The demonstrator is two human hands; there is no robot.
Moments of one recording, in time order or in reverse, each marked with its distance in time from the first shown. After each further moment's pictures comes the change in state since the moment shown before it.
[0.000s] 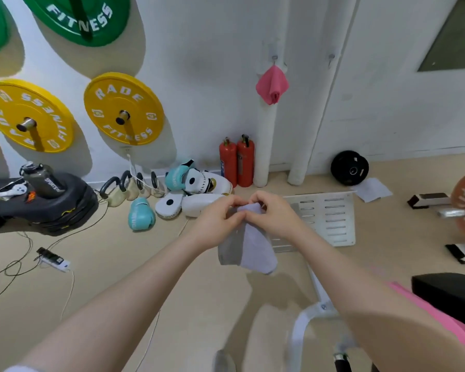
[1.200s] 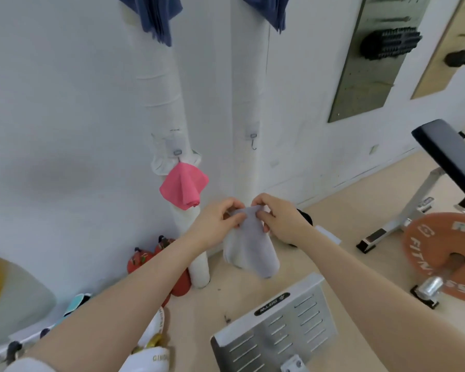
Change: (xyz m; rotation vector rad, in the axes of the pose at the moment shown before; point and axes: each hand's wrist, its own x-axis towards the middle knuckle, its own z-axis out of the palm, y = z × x) left_hand 0.652 0.046 0.016 -0.105 -0.270 0.352; right_hand 0.462 0.188 -0.299 -0.130 0.335 0.236
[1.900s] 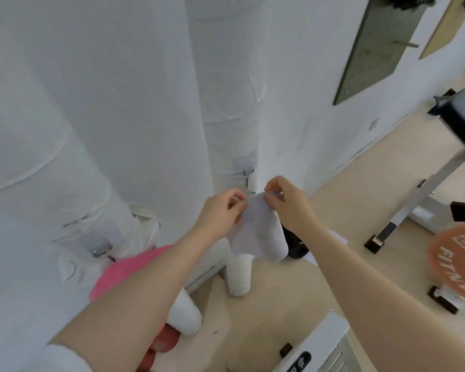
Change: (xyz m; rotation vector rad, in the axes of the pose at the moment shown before) left_hand 0.374 -0.124 0.008 -0.047 -0.074 -0.146; right_hand 0.339 0.154 -0.028 0.171 0.275 0.256
